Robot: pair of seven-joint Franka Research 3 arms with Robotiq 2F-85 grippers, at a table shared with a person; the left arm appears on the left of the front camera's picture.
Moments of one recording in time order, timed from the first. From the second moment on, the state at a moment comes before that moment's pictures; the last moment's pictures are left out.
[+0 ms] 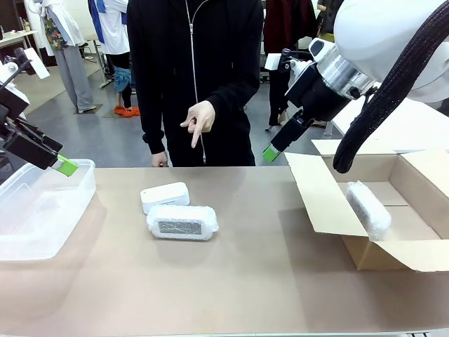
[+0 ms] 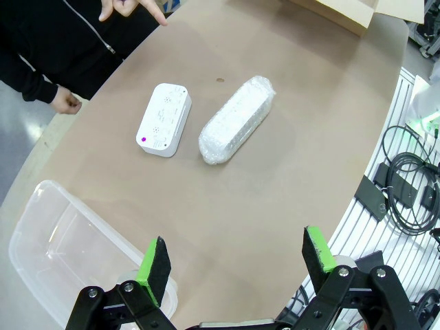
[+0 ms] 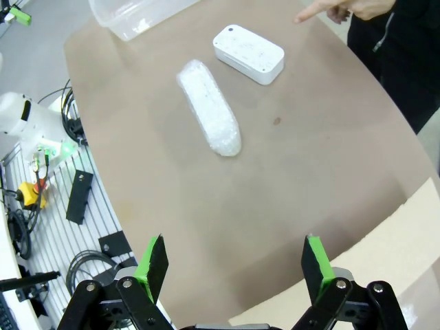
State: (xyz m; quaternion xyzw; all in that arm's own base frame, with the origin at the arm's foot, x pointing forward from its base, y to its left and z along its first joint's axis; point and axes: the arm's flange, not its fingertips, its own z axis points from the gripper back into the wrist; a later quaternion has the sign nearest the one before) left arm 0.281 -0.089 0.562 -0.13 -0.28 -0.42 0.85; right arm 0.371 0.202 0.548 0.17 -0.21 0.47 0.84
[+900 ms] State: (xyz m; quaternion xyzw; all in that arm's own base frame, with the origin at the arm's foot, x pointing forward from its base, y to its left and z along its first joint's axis) left arm 0.281 -0.089 0.562 -0.13 -0.28 -0.42 0.85; right arm 0.370 0.214 0.549 0.17 -0.21 0.50 0.82
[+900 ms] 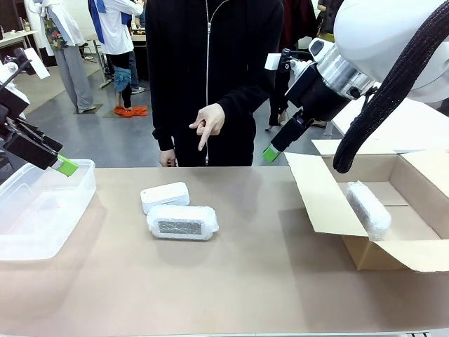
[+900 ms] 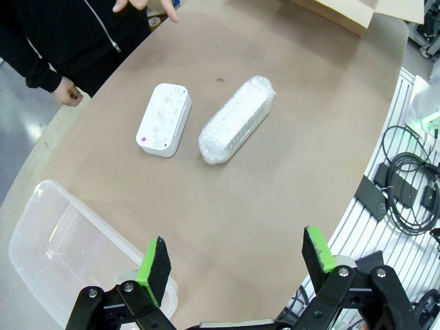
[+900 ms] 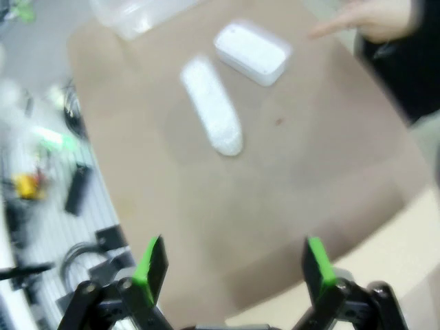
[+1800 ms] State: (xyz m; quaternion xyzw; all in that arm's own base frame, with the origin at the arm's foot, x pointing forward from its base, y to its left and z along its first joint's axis) left arm 0.281 -0.089 0.562 -0.13 -0.28 -0.42 0.85; right arm 0.429 0.463 0.471 0.07 -0.13 0.73 0.66
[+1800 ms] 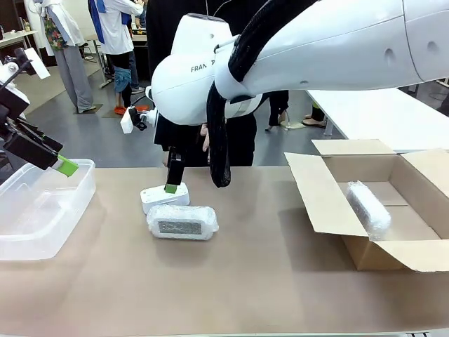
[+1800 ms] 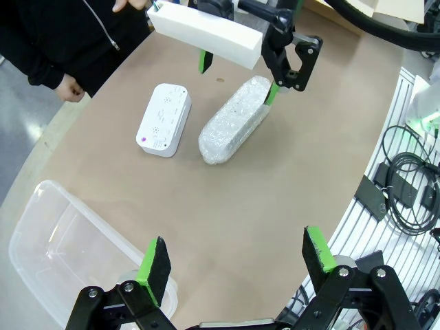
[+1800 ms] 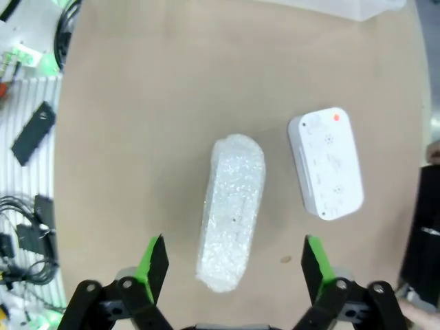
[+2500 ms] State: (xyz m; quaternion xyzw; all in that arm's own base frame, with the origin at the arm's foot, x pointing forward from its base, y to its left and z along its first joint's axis) left arm 0.281 -0.089 0.562 -0.13 -0.28 -0.42 0.85; right arm 0.415 0.461 0.426 0.06 -0.09 0.73 0.68
